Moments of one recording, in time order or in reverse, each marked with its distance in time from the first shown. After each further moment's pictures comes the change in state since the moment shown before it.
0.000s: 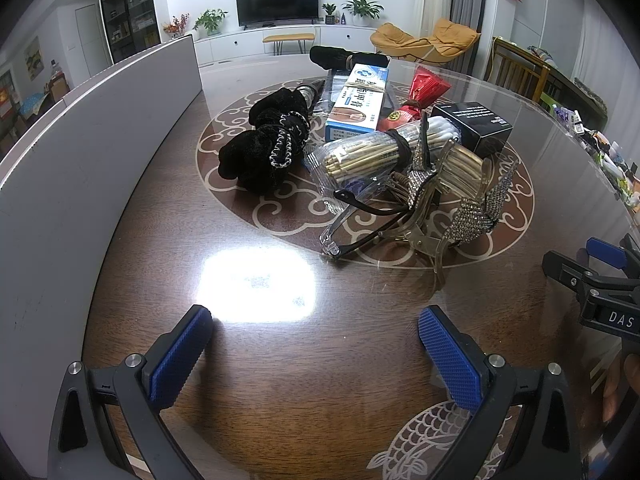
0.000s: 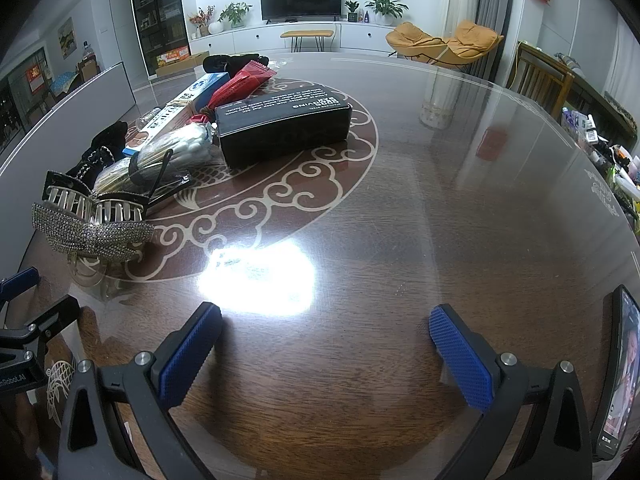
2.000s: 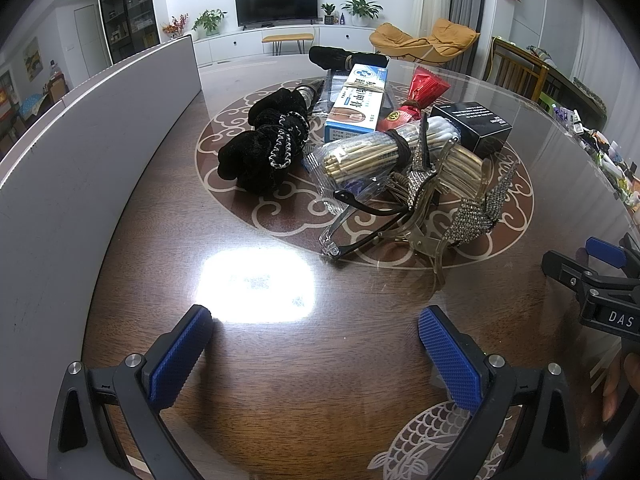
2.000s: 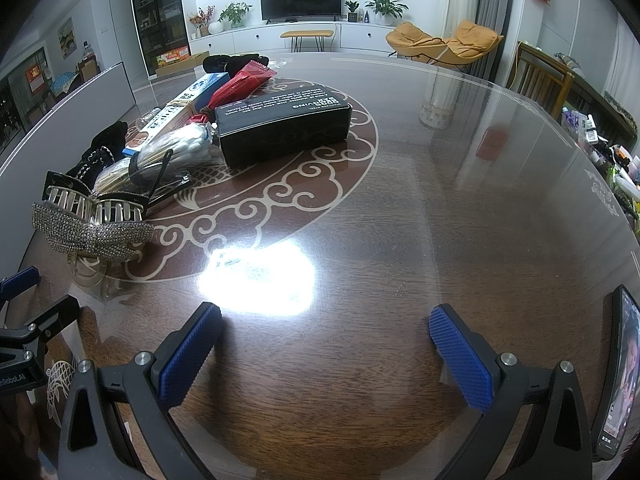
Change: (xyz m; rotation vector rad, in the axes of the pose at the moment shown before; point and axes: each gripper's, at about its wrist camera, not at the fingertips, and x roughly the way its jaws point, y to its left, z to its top) left arm 0.006 -0.005 0.001 0.008 0.001 -0.008; right arm 0.000 0.000 -0.001 0.000 -0.002 0.000
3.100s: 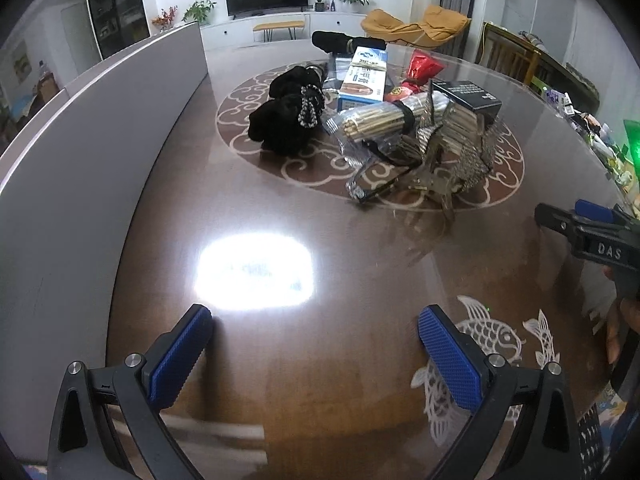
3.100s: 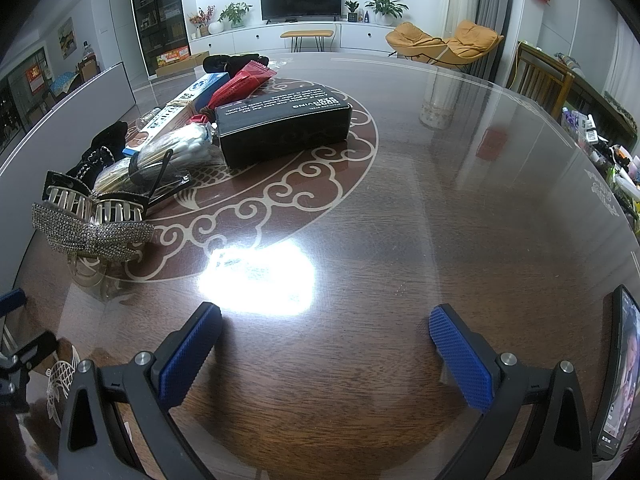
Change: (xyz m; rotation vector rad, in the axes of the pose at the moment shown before) left arm -0.020 0.023 -0.026 0.043 0.059 -0.030; right arm 0.000 0.000 0.000 0.000 -0.001 -0.001
